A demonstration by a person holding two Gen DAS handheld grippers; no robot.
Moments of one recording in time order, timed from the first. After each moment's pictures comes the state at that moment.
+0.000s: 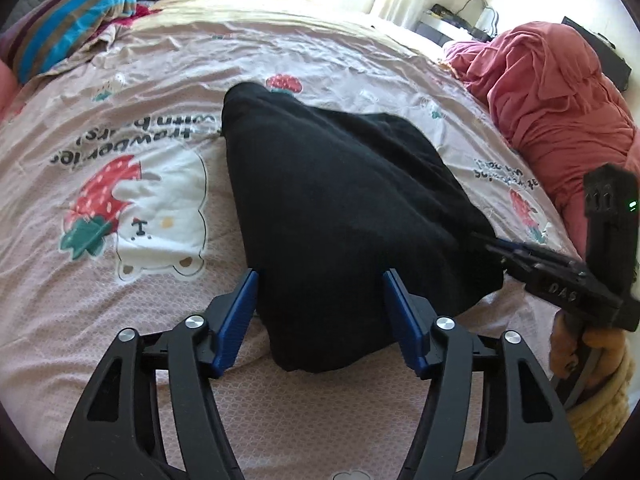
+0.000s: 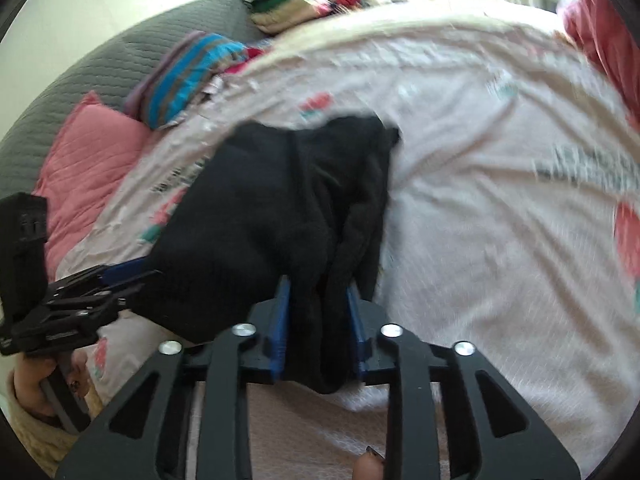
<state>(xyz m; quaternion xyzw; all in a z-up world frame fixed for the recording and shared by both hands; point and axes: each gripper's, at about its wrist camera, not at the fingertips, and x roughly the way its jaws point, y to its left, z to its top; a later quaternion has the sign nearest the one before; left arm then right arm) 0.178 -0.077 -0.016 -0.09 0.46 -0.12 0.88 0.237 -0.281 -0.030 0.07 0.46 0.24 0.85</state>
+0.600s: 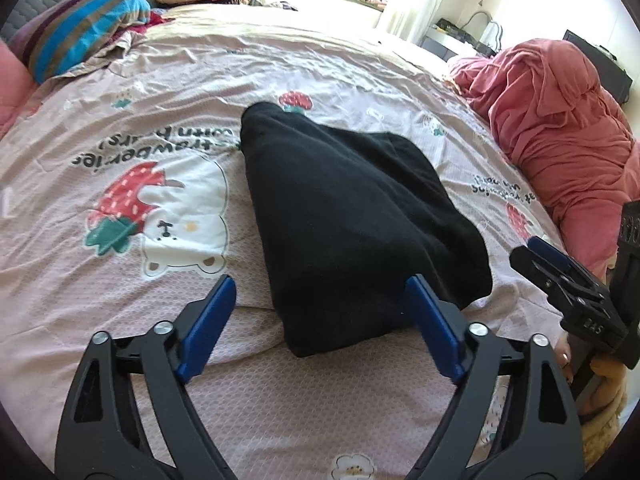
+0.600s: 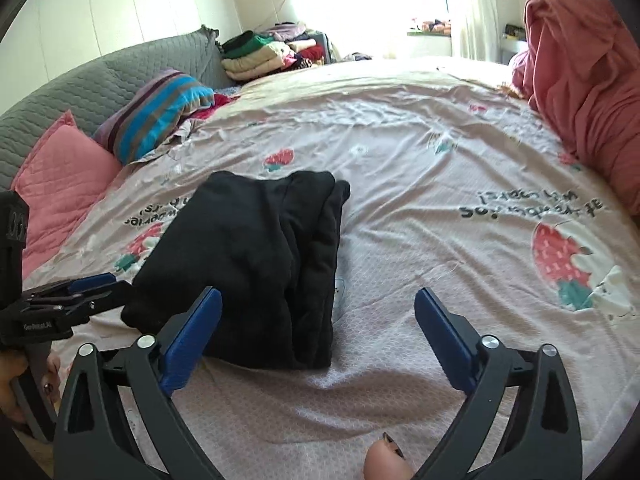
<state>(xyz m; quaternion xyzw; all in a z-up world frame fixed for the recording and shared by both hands) 0.158 -0.064 0.007 -0.09 0.43 -0.10 0.89 0.185 -0.296 0.013 0.04 0.36 0.15 0.92</state>
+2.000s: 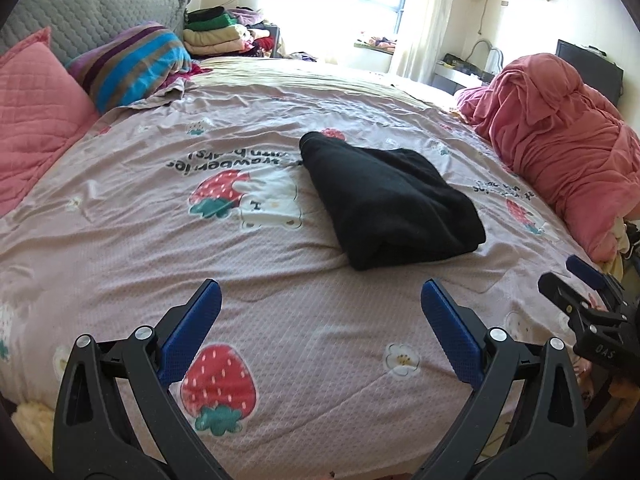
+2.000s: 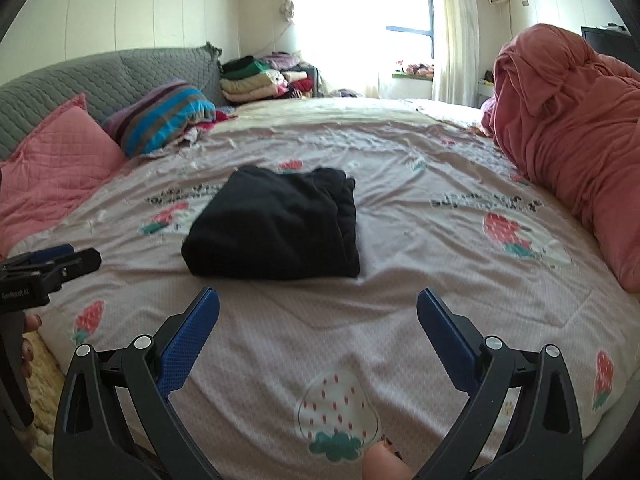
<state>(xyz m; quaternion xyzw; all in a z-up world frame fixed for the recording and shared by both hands) 0.034 -0.024 0.022 -0.06 0.35 -0.05 0.93 0.045 -0.258 0.015 -0.01 0.30 0.10 0.95</state>
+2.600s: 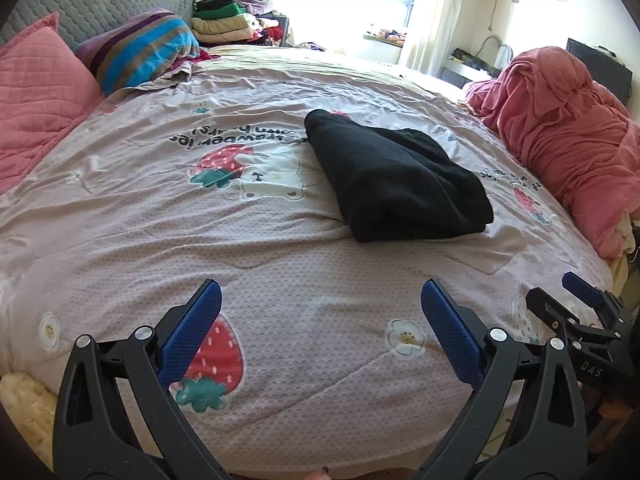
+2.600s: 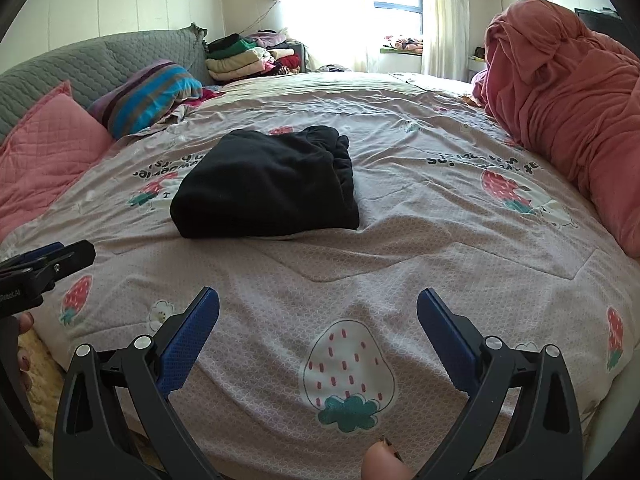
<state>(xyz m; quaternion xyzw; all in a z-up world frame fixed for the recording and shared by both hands) 0.025 -0.030 0.001 -0.07 0.37 -0.04 0.93 0.039 -0.250 -0.014 -0.01 0.34 0.08 0.94</state>
